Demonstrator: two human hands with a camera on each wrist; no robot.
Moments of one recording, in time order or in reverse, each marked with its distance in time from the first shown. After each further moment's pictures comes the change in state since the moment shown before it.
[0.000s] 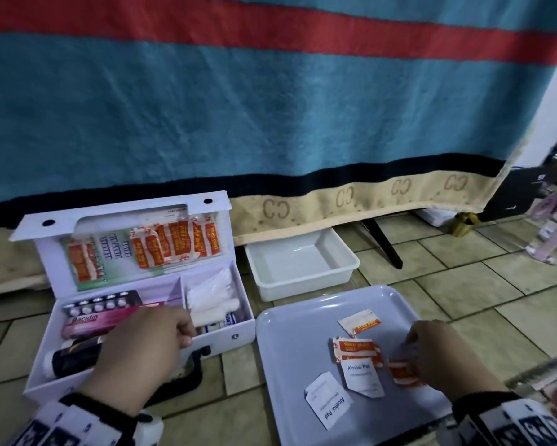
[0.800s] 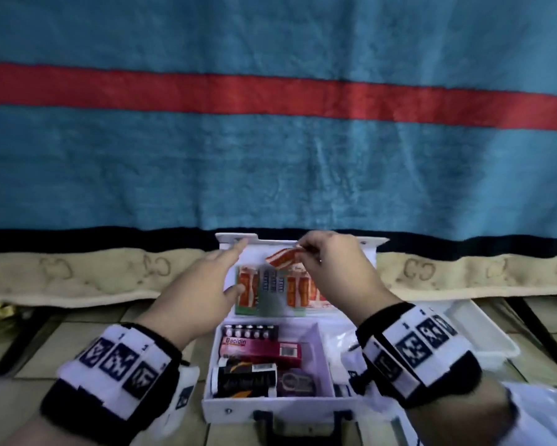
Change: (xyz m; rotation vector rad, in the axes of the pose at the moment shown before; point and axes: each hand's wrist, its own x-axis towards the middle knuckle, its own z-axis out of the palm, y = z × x) left_hand 0.028 -0.129 -0.096 -0.141 0.295 0.067; right_hand -0.010 -0.328 -0.133 0.582 0.447 -0.822
